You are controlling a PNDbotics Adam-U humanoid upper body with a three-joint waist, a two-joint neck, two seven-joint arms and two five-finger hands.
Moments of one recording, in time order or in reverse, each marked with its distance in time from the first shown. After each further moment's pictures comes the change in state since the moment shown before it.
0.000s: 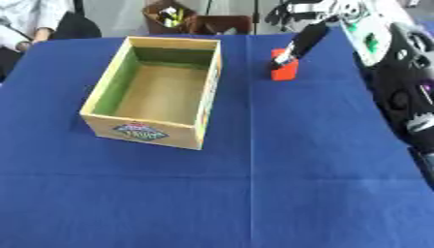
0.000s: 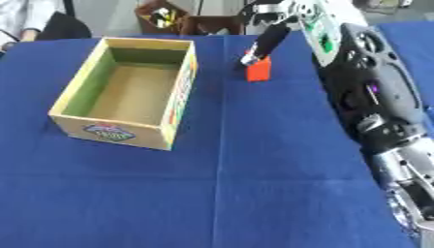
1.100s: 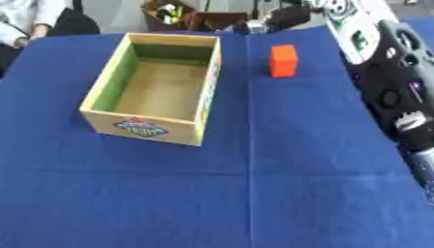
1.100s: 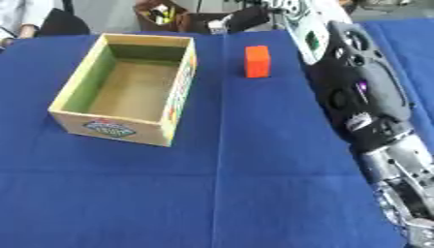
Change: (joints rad) left arm 0.001 0.001 0.000 0.000 -0.002 -0.001 0.003; right arm 0.022 0.037 0.017 -0.036 -0.067 0.001 -0.156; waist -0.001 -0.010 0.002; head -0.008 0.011
